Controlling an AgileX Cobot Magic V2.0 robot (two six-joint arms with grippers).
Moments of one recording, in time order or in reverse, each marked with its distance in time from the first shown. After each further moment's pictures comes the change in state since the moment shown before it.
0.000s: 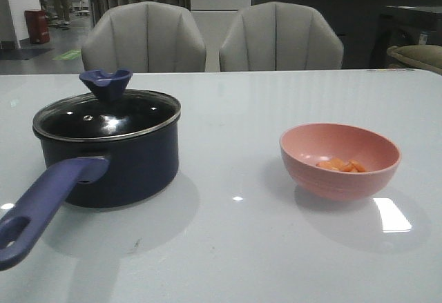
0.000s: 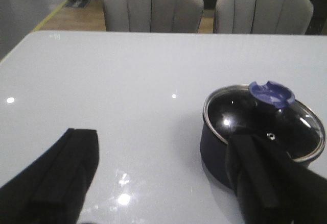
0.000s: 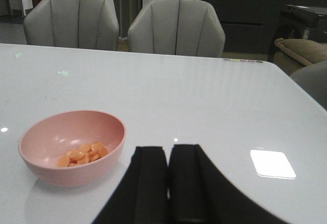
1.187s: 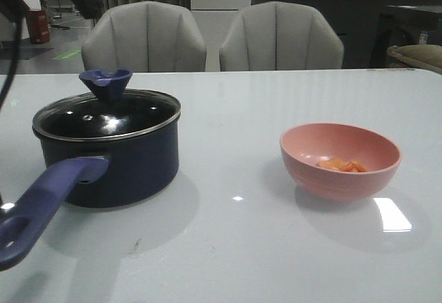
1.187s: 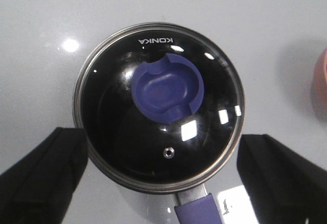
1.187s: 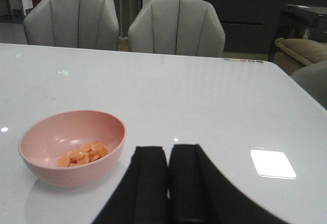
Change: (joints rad) left arm -0.361 1.154 -0.916 0.073 0.429 -0.165; right arm 0.000 0.000 0.000 0.000 0.000 0.000
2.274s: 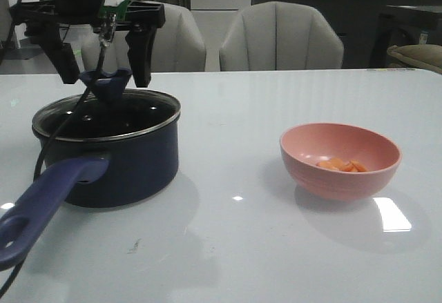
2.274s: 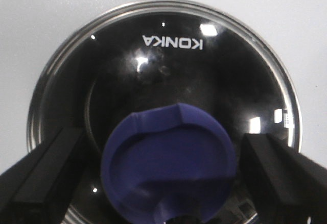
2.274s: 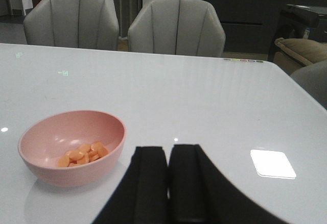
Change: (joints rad) left arm -0.039 0.445 -0.411 0.092 0.312 -0.220; right arm 0.000 0.000 0.000 0.000 0.000 0.000
